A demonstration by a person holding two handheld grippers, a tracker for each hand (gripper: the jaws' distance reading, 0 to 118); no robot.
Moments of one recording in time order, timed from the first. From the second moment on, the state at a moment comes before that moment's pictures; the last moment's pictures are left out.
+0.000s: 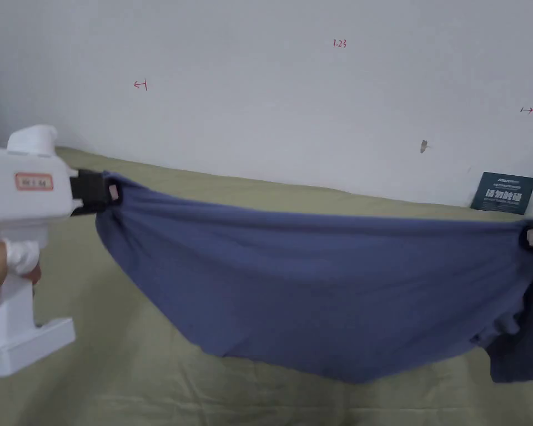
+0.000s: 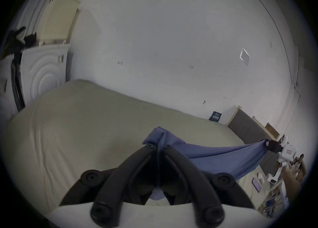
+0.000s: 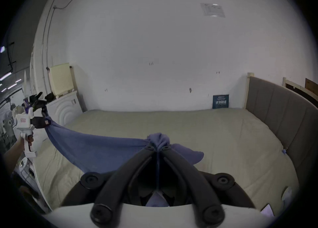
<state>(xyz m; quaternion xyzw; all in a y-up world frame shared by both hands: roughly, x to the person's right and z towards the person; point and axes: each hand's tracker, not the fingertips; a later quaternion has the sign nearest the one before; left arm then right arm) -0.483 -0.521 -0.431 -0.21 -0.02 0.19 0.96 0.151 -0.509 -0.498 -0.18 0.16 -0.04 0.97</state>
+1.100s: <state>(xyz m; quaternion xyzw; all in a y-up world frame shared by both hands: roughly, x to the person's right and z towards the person) -0.421 -0.646 -0.188 -0.33 0.03 0.19 0.93 0.165 -0.630 -0.289 -0.30 0.13 -0.03 0.95</state>
